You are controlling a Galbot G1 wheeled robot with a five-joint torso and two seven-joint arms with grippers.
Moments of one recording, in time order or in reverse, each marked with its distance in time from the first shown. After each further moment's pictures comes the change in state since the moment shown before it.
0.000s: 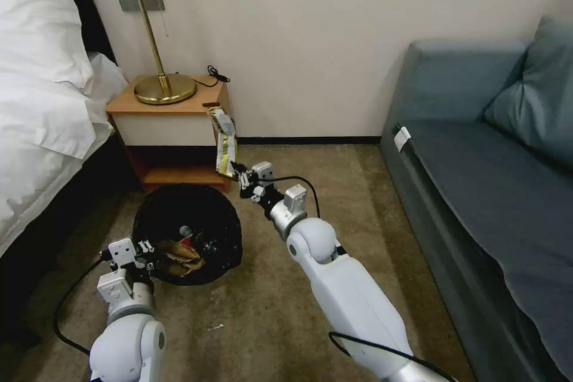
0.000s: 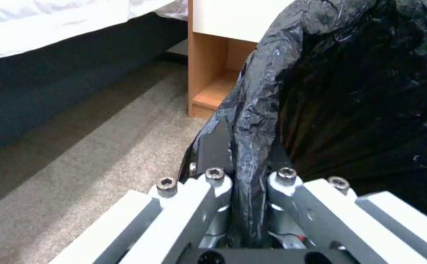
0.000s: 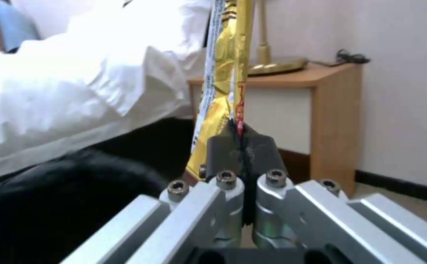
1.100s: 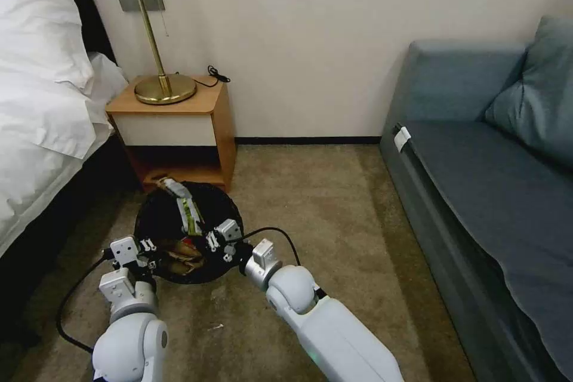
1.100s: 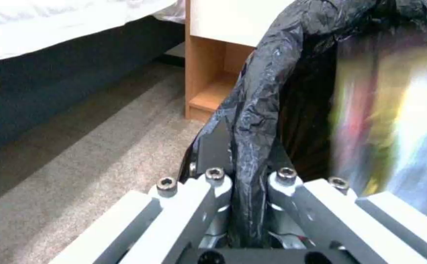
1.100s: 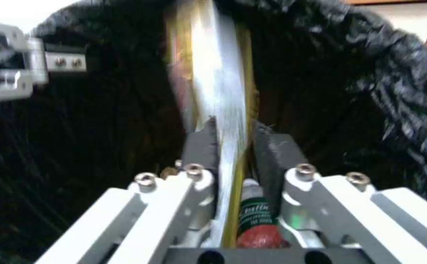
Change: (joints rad) left arm 0.000 -0.013 0.006 -0.013 0.005 0.001 0.000; right arm -0.080 0.005 -0.169 -0.126 -0.149 0.120 -0.030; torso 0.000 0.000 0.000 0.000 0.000
